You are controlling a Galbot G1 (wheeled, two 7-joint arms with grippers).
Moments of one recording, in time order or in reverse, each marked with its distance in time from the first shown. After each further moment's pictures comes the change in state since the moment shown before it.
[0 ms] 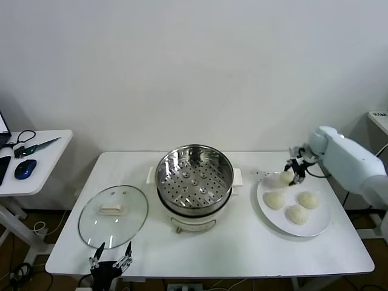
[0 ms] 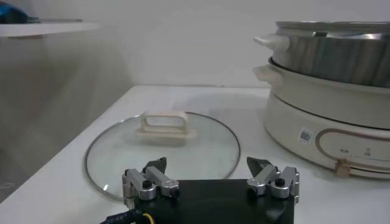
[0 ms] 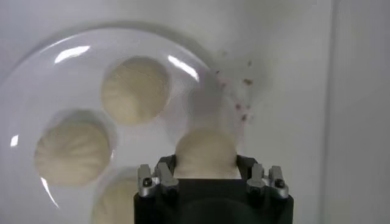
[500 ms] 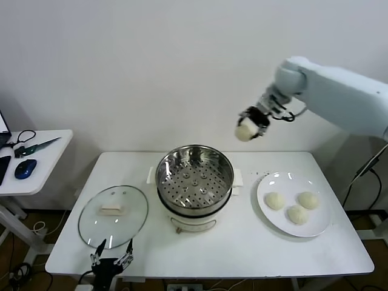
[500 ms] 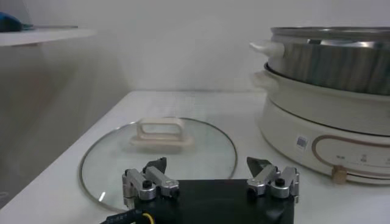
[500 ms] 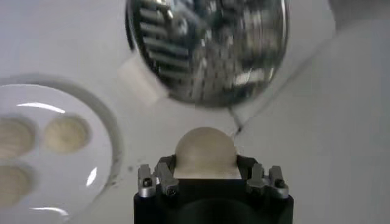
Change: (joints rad) left arm -0.006 0.002 0.003 -0.018 0.006 0.010 -0.001; right arm 0.306 0.126 -0.218 0.503 -0.046 0.259 0.075
